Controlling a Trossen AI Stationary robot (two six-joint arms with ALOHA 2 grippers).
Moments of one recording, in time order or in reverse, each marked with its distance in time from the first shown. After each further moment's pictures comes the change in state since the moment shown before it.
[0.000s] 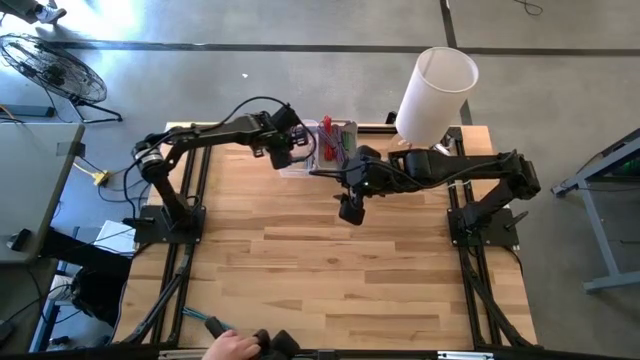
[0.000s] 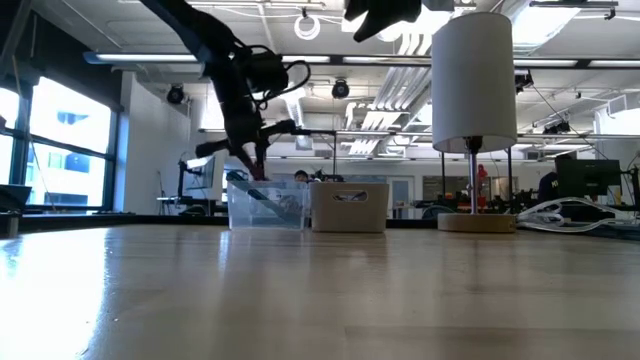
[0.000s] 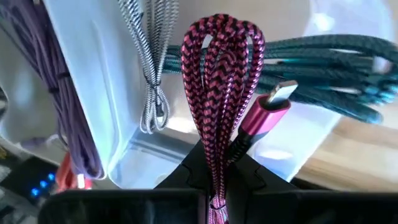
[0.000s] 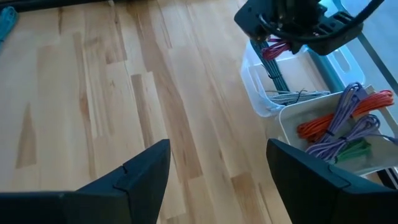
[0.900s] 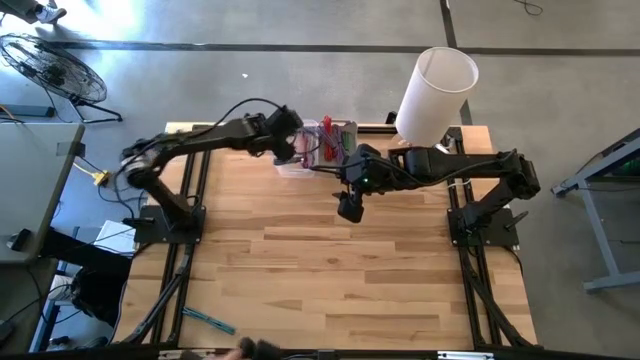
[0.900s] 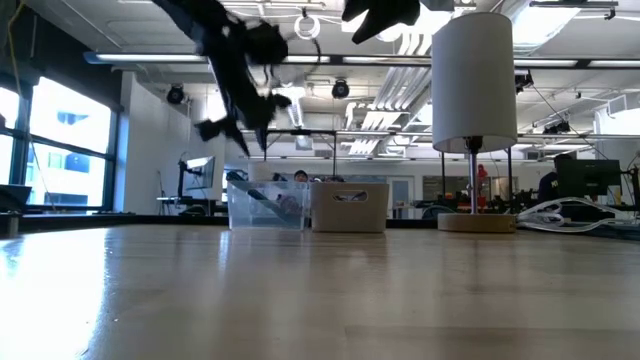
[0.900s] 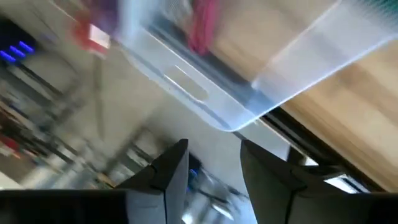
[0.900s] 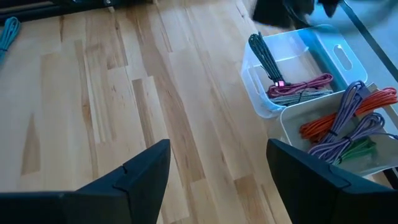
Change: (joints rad) left arm -0.071 -0.078 -0.001 0.043 -0.370 -0.379; right arm -0.018 0.000 0.000 0.011 -0.020 0.016
